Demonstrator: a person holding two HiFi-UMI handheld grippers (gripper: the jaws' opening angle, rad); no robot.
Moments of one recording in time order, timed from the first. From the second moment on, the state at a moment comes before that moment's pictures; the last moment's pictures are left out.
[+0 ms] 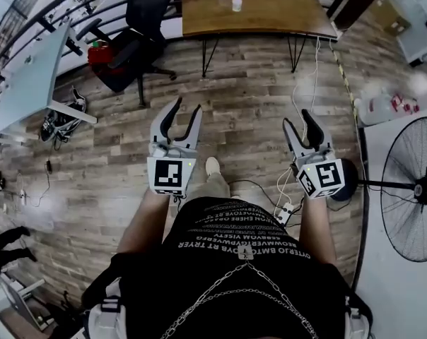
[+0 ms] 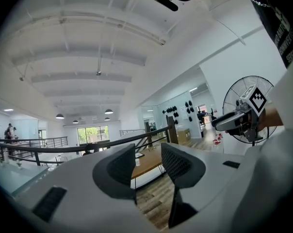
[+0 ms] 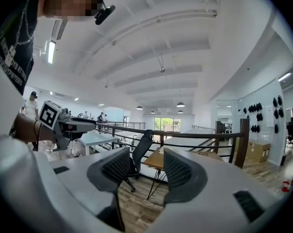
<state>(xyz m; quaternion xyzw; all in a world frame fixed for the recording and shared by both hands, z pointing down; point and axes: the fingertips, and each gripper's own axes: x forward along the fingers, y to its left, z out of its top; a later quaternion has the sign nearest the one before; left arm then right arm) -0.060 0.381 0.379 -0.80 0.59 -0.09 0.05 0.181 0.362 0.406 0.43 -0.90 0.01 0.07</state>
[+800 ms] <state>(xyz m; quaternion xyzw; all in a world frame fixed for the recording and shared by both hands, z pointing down) -0.106 0.223 0.358 -0.82 0.56 -0.07 0.07 0.118 0.224 0.373 0.44 -0.89 -0.03 0.08</state>
